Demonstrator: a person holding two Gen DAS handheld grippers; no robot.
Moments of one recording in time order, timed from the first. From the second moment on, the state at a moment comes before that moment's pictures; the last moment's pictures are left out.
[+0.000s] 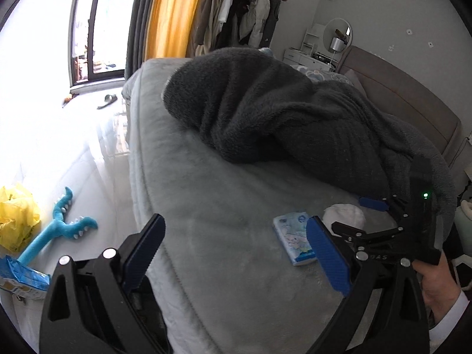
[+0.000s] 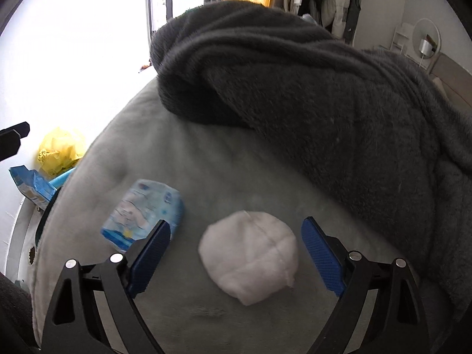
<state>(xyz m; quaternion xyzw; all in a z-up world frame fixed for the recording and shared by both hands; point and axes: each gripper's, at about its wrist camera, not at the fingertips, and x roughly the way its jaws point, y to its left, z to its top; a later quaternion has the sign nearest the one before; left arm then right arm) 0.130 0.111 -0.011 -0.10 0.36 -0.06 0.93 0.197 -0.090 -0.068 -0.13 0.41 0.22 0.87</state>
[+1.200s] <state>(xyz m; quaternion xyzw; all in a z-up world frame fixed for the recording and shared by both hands) 0.181 -0.002 -0.070 -0.05 0.41 -0.11 0.90 0.185 -0.169 -0.054 -0.05 0.42 0.24 0.88</state>
